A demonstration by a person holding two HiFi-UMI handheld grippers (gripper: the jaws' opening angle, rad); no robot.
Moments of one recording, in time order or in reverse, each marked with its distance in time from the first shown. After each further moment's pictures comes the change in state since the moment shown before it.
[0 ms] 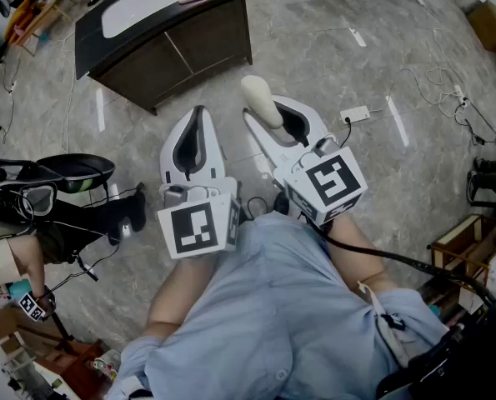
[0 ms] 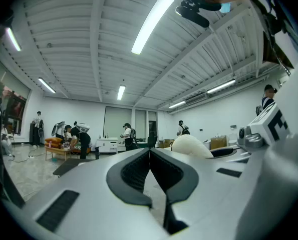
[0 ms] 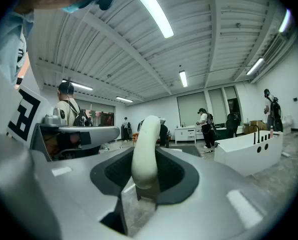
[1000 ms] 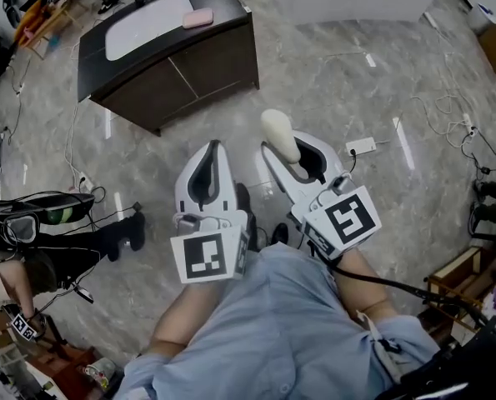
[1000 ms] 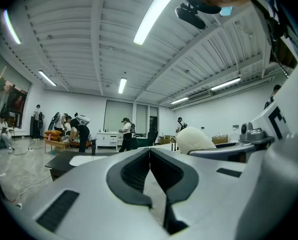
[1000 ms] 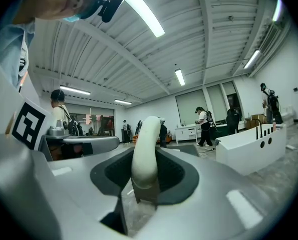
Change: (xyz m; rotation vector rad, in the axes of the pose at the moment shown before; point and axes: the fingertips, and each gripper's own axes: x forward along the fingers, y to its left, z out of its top) left arm 0.077 -0.020 -0.033 -0.051 0.063 0.017; right arm 0.015 -0.083 -0.006 0.035 -0.014 0.036
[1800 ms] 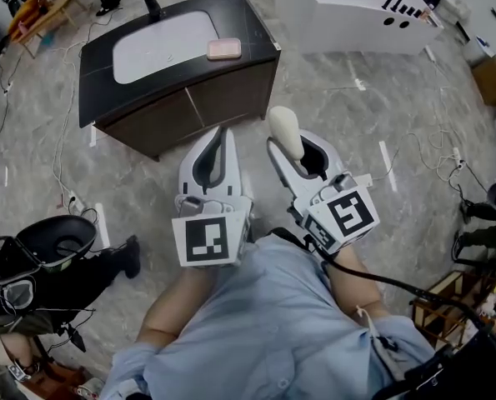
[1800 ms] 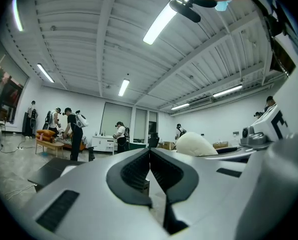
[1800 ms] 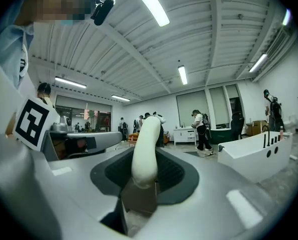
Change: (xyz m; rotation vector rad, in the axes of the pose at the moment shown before) left arm 0.145 0.142 0.028 -0.024 -0.064 -0.068; right arm 0.195 -0.041 0.024 -0.057 0.019 -0.029
